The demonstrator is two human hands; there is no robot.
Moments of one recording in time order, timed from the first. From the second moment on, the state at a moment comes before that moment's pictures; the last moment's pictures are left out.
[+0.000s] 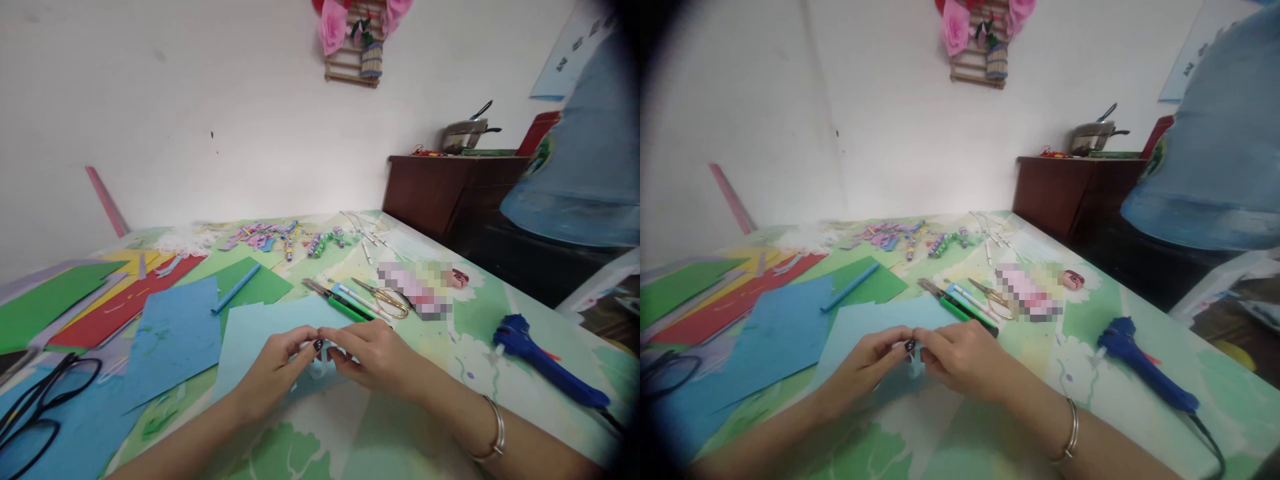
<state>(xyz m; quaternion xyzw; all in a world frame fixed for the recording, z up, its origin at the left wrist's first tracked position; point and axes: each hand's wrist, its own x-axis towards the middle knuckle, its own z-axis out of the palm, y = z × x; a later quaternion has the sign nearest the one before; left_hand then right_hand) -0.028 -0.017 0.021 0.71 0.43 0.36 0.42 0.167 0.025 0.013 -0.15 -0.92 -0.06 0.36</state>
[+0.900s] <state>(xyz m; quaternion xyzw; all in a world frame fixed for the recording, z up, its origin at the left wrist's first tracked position) -0.038 -0.022 0.018 0.83 0.38 0.37 0.14 0.166 0.019 0.021 -0.19 -0.92 -0.01 0.35</state>
